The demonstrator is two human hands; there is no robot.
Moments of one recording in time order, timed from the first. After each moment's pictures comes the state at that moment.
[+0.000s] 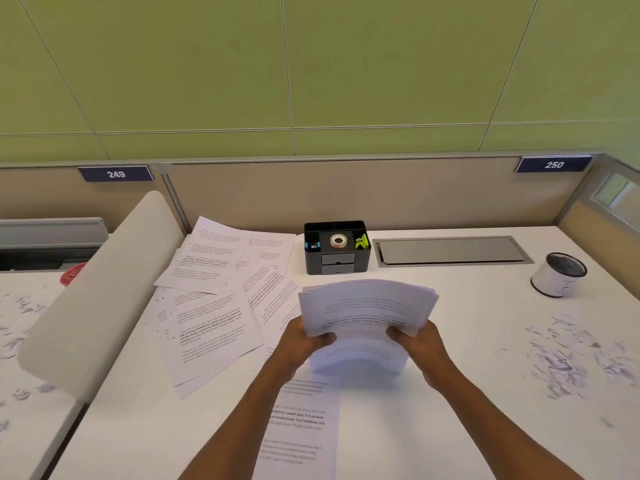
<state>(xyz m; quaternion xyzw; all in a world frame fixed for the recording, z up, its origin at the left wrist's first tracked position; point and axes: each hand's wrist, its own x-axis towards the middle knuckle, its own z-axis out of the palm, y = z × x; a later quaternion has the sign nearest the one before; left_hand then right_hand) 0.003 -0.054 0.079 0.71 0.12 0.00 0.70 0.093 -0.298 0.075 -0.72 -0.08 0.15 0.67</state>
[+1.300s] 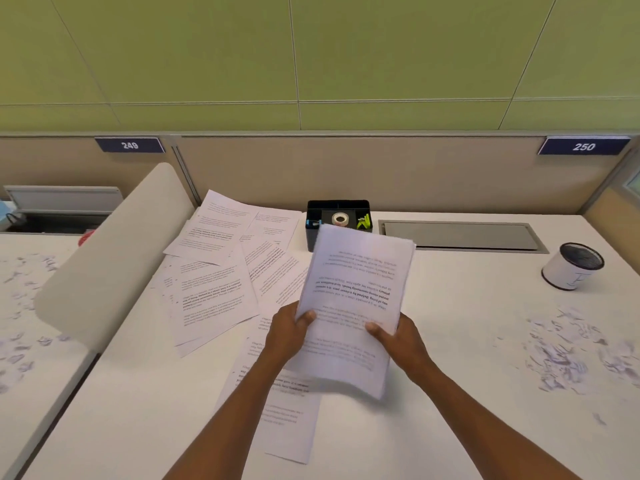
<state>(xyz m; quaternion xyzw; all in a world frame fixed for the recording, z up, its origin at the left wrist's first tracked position) -0.014 -0.087 0.072 0.81 0.28 0.07 0.51 0.084 -0.309 0.045 -0.76 -0.13 0.19 0.60</state>
